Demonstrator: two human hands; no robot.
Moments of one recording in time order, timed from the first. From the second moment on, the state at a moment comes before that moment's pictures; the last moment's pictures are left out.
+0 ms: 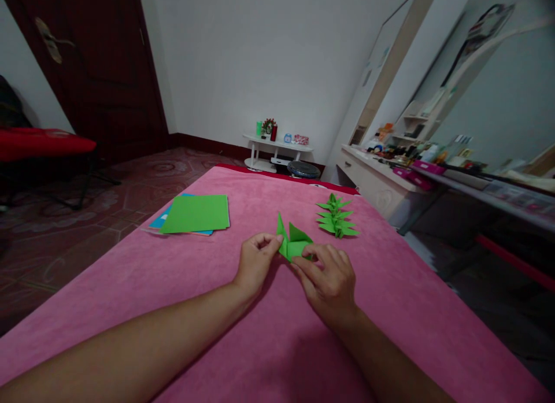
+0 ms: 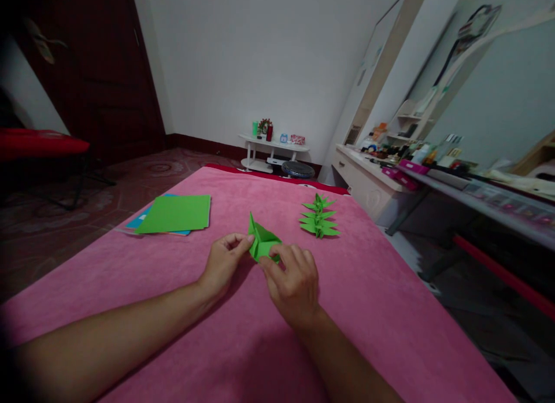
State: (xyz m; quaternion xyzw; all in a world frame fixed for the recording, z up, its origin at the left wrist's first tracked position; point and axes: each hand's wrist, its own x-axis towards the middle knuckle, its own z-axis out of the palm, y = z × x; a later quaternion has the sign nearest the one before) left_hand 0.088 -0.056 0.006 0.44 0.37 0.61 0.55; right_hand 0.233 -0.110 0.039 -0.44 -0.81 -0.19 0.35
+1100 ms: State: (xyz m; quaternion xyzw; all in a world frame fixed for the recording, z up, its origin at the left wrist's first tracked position) left_hand 0.091 -0.065 0.014 0.50 0.34 0.53 0.59; right_hand 0.239 -0.090 0.025 -0.53 -0.52 0.35 0.56
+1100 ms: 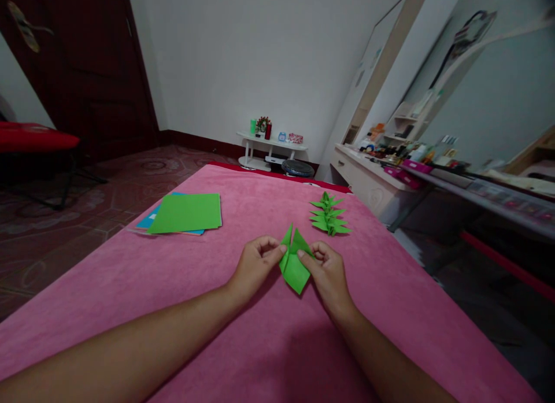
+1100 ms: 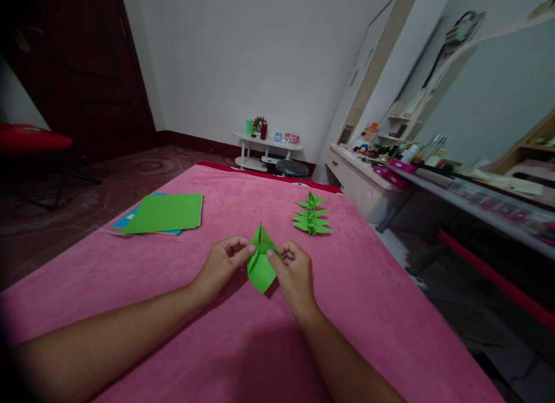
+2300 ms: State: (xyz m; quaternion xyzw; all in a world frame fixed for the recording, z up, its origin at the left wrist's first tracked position) left_hand 0.086 -0.058 0.021 0.55 0.36 0.46 0.60; right_hand 0.228 -0.097 0.032 -0.59 -0.59 0.20 0.52
